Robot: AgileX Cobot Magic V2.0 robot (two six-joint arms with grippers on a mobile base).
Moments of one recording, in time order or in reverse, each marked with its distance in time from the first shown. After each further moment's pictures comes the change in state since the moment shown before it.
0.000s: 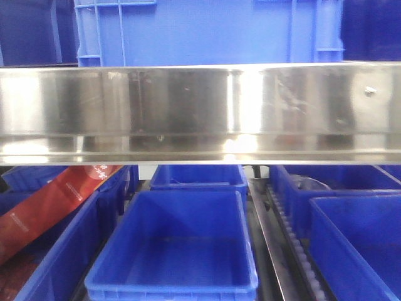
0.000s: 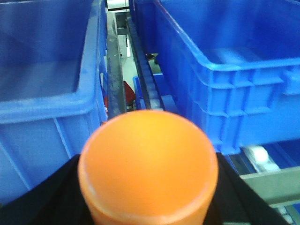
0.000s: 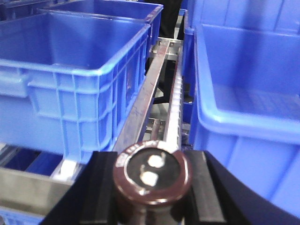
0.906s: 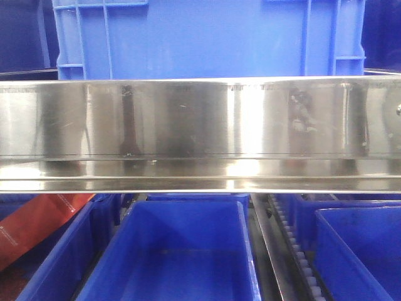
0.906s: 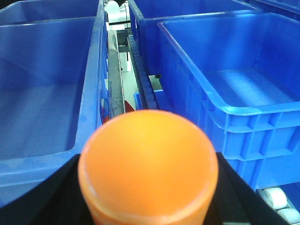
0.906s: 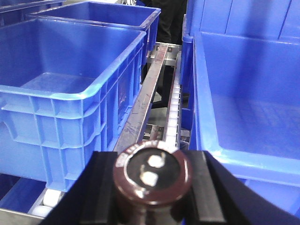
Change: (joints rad) left arm 0.000 0.000 0.000 0.000 -0.041 0.000; right arm 0.000 0.000 0.000 0.000 0.000 0.000
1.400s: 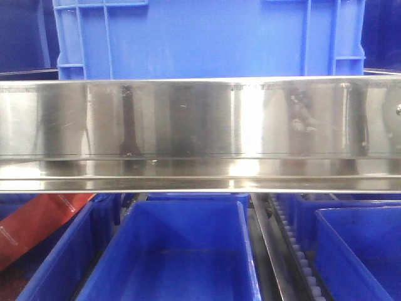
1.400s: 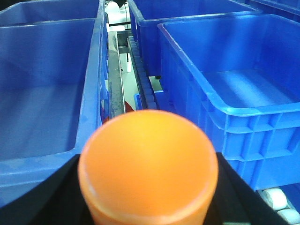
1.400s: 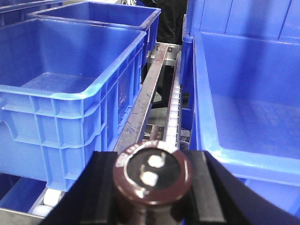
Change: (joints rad) left arm 0.000 0.000 0.000 0.000 -0.002 0.000; right arm 0.000 0.000 0.000 0.000 0.000 0.000
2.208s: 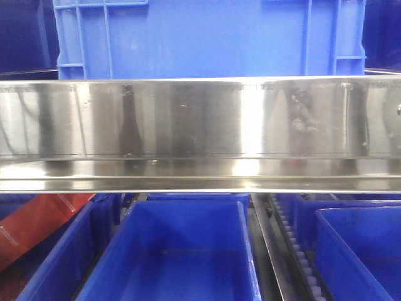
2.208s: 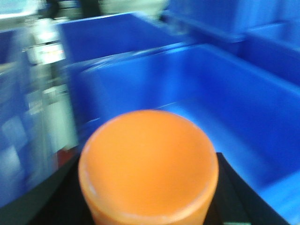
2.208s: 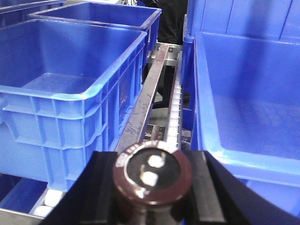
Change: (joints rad) left arm -0.124 0.542 -0.507 -0.282 -0.038 0.254; right arm 0.000 0.000 0.000 0.006 0.000 0.000
